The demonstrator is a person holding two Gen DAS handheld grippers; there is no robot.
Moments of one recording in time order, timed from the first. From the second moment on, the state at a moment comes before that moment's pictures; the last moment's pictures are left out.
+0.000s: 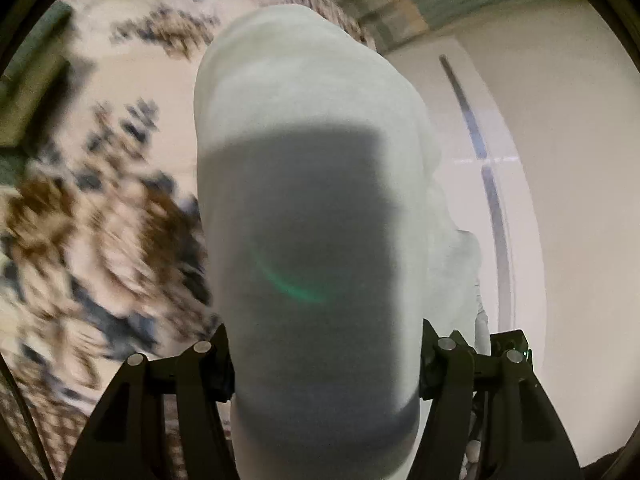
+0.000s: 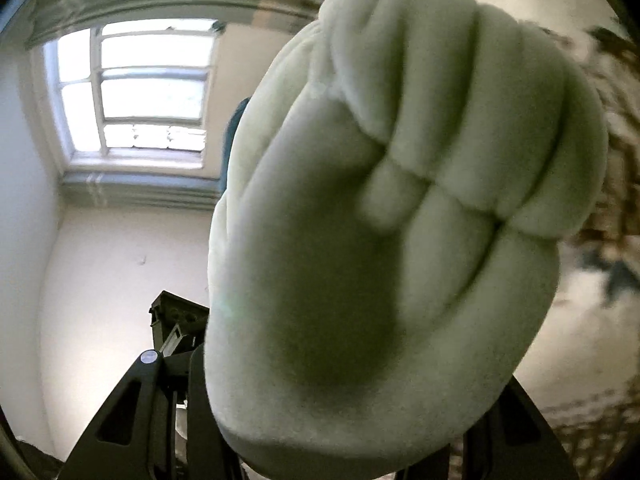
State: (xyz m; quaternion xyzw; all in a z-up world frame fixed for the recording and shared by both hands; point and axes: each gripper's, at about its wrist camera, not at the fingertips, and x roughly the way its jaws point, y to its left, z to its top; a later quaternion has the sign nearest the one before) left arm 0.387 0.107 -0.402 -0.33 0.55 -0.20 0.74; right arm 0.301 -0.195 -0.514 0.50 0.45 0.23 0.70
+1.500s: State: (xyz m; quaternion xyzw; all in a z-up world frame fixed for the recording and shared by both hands) left arm 0.488 0.591 -0.407 -0.22 0.55 -0.02 0.80; right arm 0.451 0.465 -0.557 0.32 0.59 0.20 0.71
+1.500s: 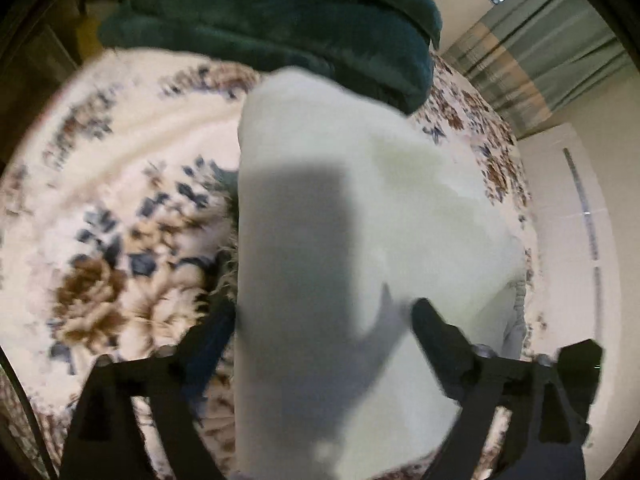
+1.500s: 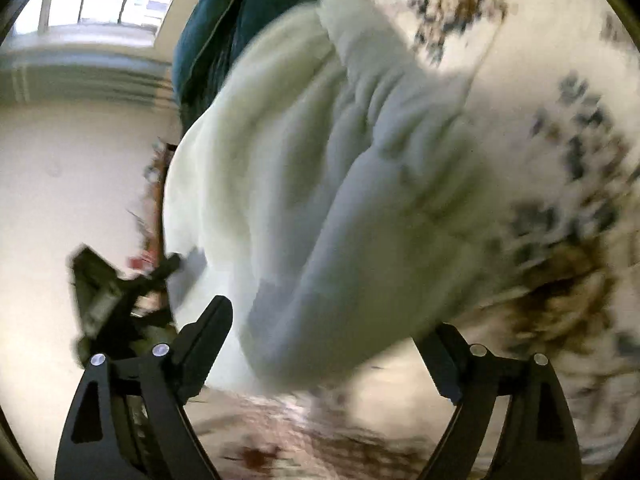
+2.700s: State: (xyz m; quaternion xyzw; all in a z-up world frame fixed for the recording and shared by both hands) left arm 0.173 0.271 -0.120 -0.11 0.37 0.25 0.89; right arm 0.308 0.152 -0.080 -0.08 0.39 0.27 0.88
